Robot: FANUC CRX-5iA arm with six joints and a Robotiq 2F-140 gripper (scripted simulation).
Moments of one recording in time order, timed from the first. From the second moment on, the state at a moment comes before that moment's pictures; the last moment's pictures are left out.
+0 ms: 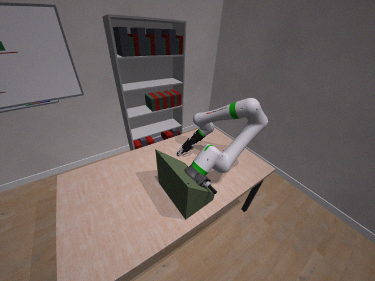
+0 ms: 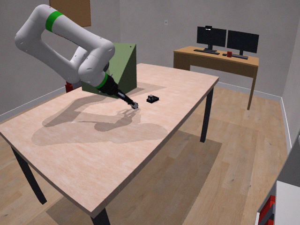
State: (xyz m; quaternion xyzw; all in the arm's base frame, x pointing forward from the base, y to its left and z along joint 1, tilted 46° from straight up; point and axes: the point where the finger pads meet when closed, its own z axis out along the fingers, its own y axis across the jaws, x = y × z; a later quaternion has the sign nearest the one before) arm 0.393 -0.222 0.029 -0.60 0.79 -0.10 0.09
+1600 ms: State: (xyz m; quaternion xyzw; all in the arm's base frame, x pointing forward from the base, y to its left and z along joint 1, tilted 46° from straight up) arm 0.393 -0.225 0.025 -0.60 0.79 -0.10 0.09
